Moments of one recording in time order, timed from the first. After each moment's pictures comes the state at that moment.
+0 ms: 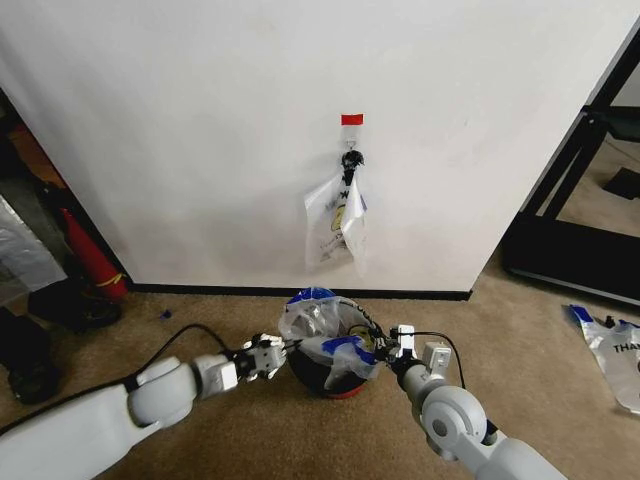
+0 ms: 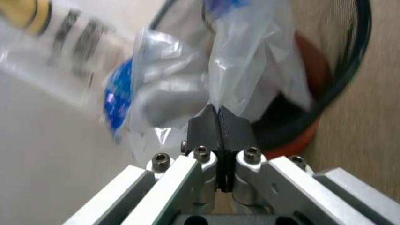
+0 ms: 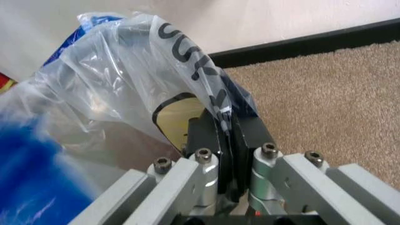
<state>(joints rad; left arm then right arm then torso) 0.94 -0.49 0.27 -1.86 -0.05 -0.11 0.17 -1.17 0.99 0.00 1.88 0.96 -0.23 0.39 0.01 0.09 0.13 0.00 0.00</state>
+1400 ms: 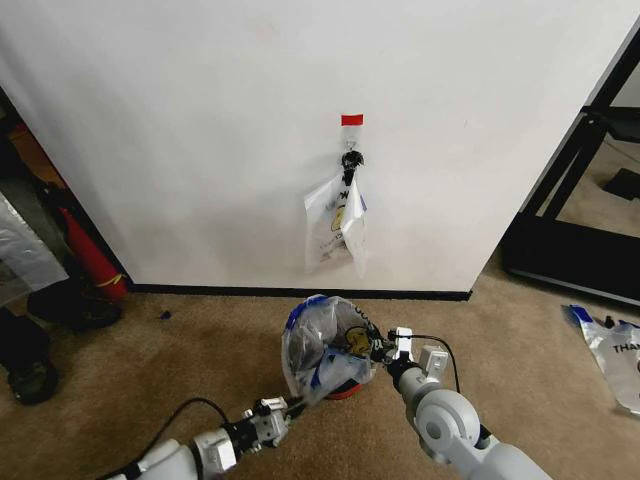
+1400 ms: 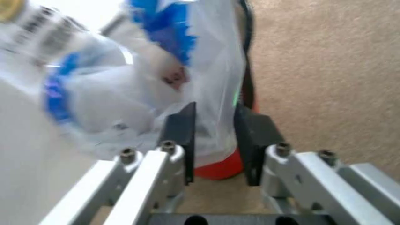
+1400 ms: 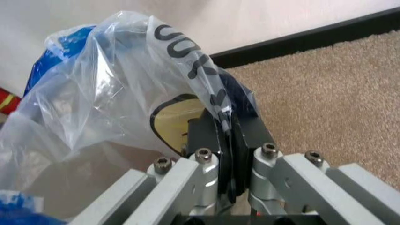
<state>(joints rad) 1.30 -0.60 0.09 -1.88 0.05 -0.23 0.11 -1.19 1.05 0.02 1.85 0.95 -0.22 0.40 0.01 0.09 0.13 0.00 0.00</state>
